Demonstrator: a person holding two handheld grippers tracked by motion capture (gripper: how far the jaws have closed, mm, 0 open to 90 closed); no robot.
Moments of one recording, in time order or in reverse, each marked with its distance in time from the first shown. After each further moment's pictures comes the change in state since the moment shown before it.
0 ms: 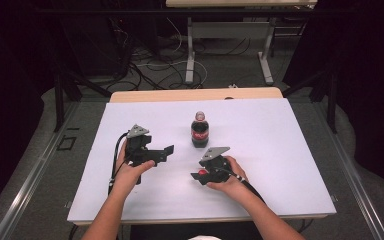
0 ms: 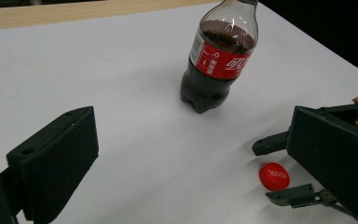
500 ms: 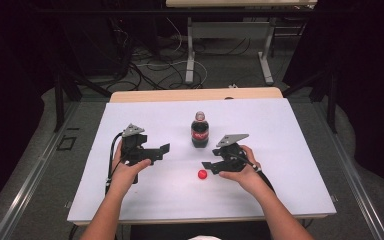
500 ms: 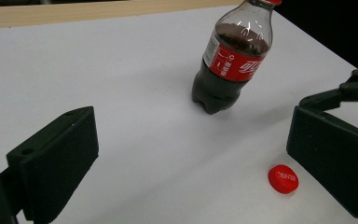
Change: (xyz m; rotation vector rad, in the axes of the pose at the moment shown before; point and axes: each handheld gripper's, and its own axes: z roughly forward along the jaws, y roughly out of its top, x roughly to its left) left arm 0.010 -0.001 -0.006 -0.009 0.021 -0.030; right arm -0.026 0.016 -0.052 -0.050 -0.050 0.109
